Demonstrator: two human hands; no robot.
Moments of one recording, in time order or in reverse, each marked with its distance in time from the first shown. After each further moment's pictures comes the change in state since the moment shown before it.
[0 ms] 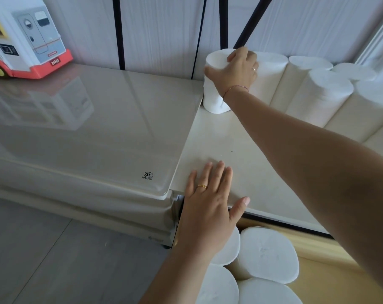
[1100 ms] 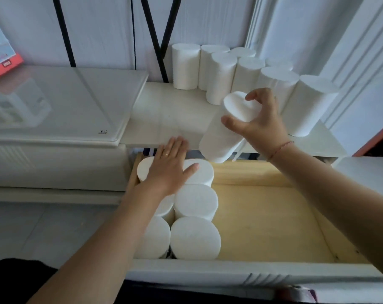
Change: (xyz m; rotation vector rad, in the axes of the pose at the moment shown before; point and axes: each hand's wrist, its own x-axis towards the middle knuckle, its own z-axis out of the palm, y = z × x) left_hand -0.042 0.040 -0.001 0.044 -0.273 0.158; right_hand -0.224 0.061 -0.291 0.075 -0.112 0.014
